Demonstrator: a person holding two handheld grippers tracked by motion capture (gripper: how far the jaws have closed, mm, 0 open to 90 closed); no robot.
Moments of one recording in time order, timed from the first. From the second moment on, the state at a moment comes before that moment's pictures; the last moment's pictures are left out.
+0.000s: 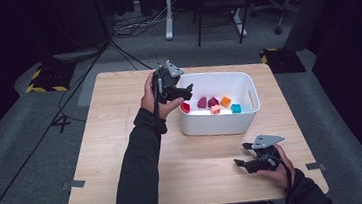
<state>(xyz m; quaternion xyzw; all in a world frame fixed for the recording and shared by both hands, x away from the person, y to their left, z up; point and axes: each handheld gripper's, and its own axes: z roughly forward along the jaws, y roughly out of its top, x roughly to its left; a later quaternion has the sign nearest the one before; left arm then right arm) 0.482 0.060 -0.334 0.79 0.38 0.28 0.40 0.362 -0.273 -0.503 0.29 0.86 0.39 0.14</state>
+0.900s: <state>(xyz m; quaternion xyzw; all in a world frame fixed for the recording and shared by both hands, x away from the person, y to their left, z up) 0.470 0.116 -0.361 0.81 0.39 0.28 0.34 0.362 -0.273 -0.503 0.29 0.86 0.39 0.14</state>
